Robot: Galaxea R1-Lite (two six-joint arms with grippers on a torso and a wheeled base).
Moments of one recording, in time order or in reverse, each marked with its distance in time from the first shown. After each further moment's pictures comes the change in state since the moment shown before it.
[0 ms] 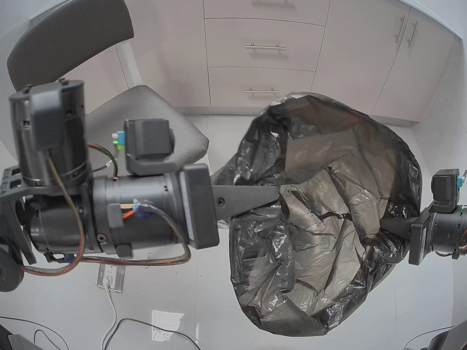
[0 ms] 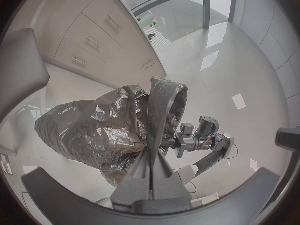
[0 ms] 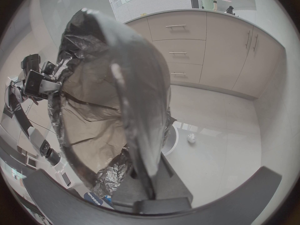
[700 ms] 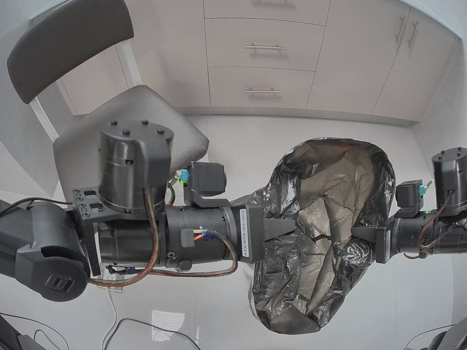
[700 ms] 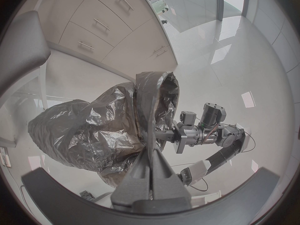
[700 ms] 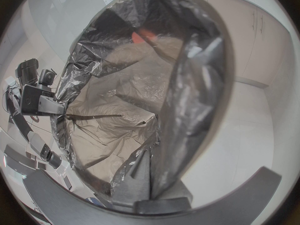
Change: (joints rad) left arm -0.010 0.194 -0.004 -0.050 0.006 -0.005; right arm -0.129 0.174 0.094 -0.219 0.199 0.005
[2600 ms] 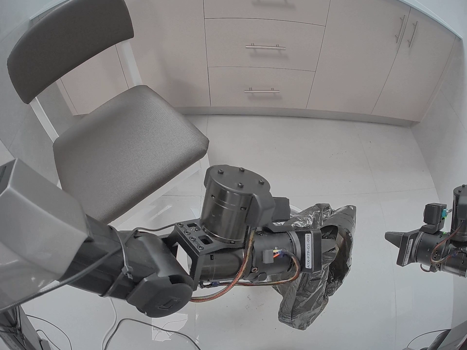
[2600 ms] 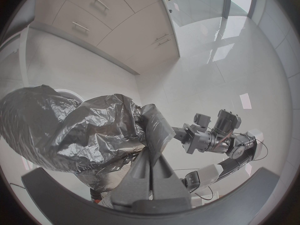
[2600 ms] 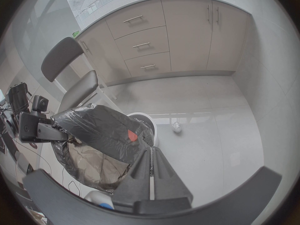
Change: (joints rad) left arm -0.076 0.325 -0.113 -0.202 -0.001 -0.044; right arm -0.218 -0.097 0.324 -0.294 -0.076 0.067
